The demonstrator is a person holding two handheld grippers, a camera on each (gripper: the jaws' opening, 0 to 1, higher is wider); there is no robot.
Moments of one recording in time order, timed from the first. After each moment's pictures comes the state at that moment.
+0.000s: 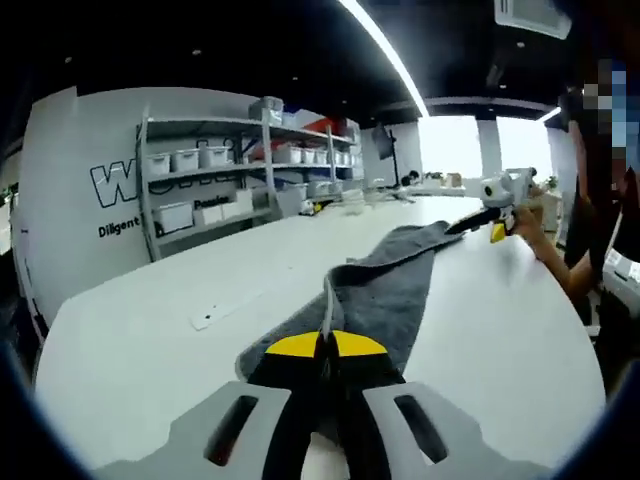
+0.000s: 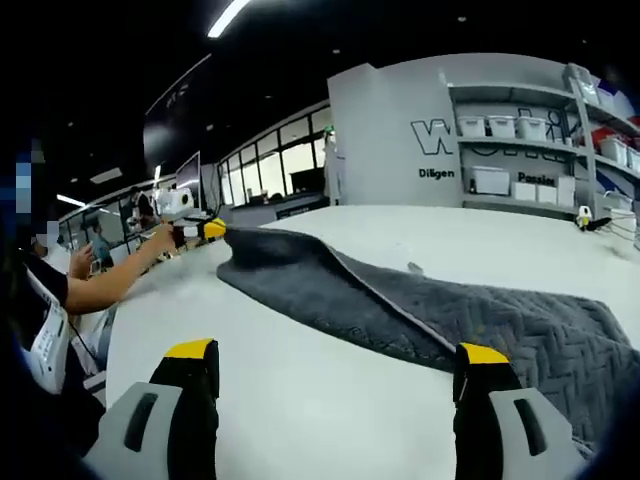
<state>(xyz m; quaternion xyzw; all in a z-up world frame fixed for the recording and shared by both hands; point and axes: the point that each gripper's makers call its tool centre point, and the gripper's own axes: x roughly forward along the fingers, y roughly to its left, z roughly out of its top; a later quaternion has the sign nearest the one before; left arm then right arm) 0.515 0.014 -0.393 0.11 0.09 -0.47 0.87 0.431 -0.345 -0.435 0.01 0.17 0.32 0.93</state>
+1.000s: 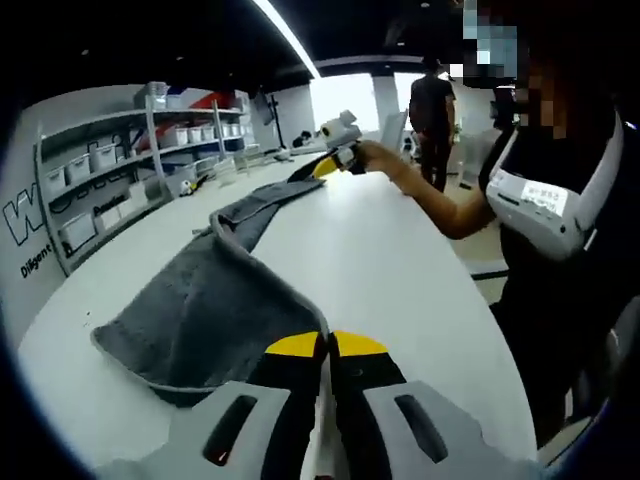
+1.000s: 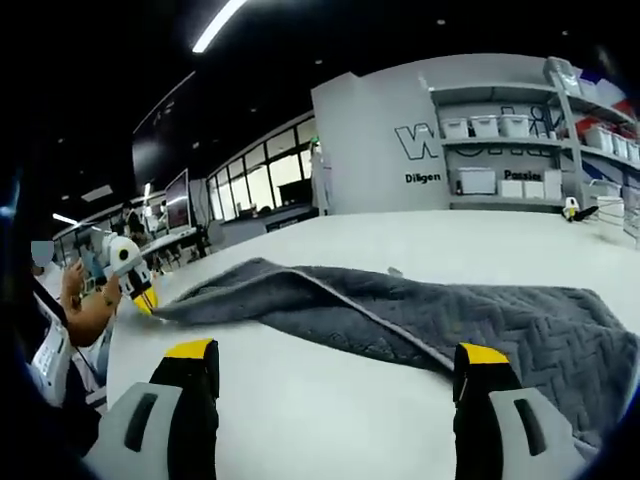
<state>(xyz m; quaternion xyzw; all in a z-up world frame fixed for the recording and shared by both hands) 0.340 -0.042 -0.463 0.21 0.14 -0.63 0.74 0.433 -0.365 -0.435 0.04 0.17 0.30 0.94</state>
